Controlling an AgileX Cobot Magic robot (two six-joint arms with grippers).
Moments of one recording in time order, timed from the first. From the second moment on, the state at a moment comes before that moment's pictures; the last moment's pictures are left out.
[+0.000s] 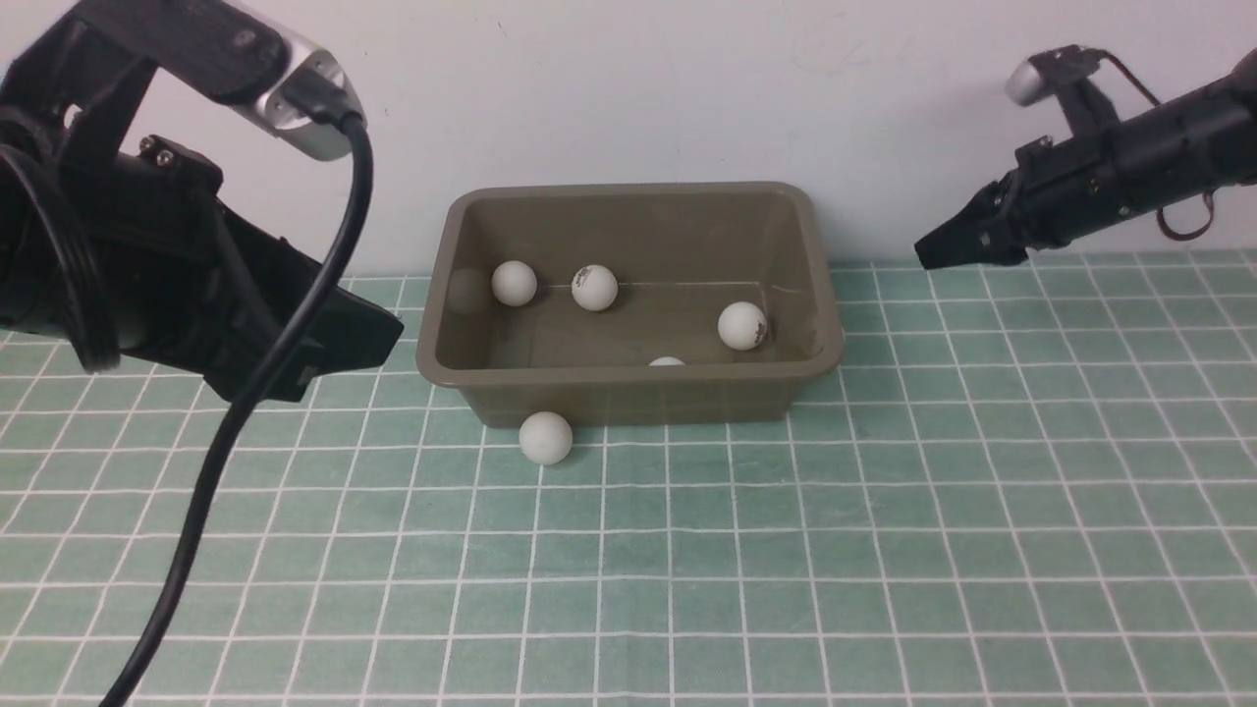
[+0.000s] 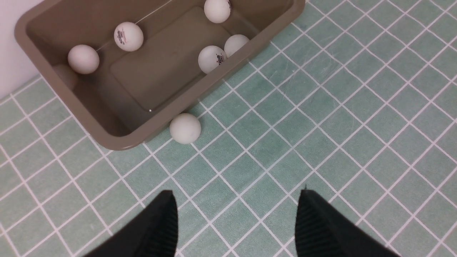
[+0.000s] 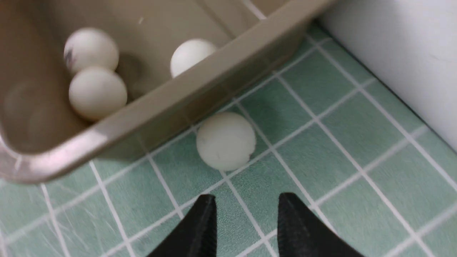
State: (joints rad) right arm -0.08 2.22 -1.84 0.86 1.16 -1.39; left arm -0.19 1.16 -1.17 -0.47 0.96 0.63
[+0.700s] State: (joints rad) right arm 0.02 2.33 -1.84 0.95 1.08 -1.83; left arm -0.19 1.16 -1.17 -0.47 0.96 0.65
